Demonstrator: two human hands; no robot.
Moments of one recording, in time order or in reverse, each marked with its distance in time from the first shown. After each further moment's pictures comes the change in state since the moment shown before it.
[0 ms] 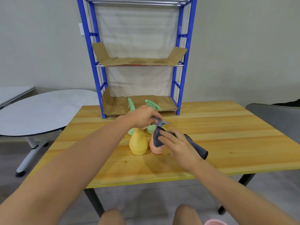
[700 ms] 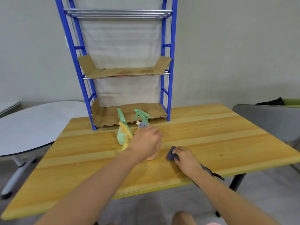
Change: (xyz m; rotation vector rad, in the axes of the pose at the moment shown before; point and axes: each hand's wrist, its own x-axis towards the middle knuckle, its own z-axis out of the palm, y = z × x) left_hand -0.014 0.044 0.070 0.324 0.486 0.239; right_hand -0.051 0.059 0.036 0.118 -0.344 0.650
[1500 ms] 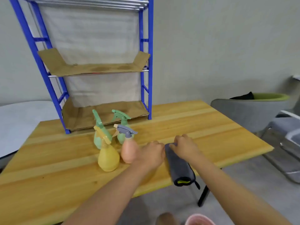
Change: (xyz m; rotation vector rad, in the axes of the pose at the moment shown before) left_hand 0.038 0.069 0.075 -0.304 -0.468 -0.291; right_hand 0.015 0.034 -0.074 -0.121 -0.025 0.351
